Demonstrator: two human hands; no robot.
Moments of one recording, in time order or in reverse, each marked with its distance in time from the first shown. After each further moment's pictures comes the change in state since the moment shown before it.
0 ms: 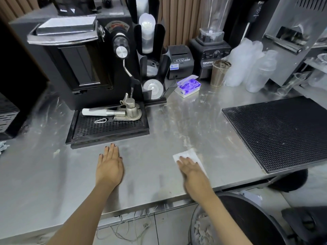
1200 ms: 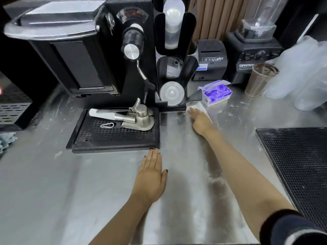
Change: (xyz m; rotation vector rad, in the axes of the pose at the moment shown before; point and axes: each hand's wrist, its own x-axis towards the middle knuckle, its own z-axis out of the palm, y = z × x) left_hand 0.031 0.098 0.025 -0.112 0.009 0.209; right_hand 0.303 0.046 -0.013 -0.030 -0.123 -0.114
